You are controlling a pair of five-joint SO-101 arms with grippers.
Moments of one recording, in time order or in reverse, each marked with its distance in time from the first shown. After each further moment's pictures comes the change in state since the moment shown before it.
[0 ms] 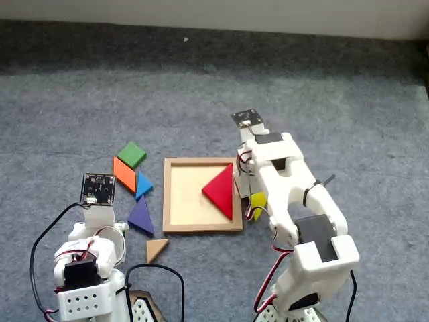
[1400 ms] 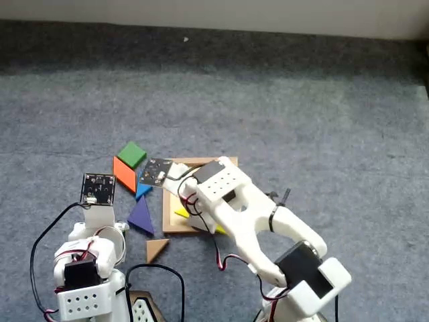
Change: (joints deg) left arm 0.0 0.0 0.0 0.0 0.0; right arm -24.7 -9.1 5.7 2.7 27.6
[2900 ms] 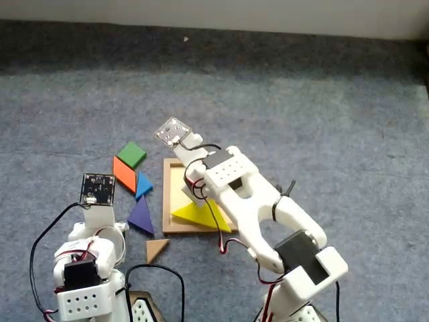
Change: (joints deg) left arm 0.0 0.0 0.0 0.0 0.0; right arm 5.3 4.0 -4.0 -13.1 -16.9
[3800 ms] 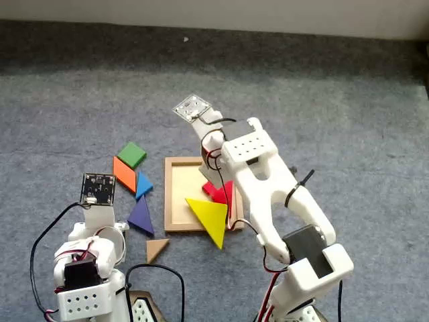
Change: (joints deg) left arm 0.0 0.0 0.0 0.0 0.0; right arm 9.1 0.4 -14.9 19.1 3.7
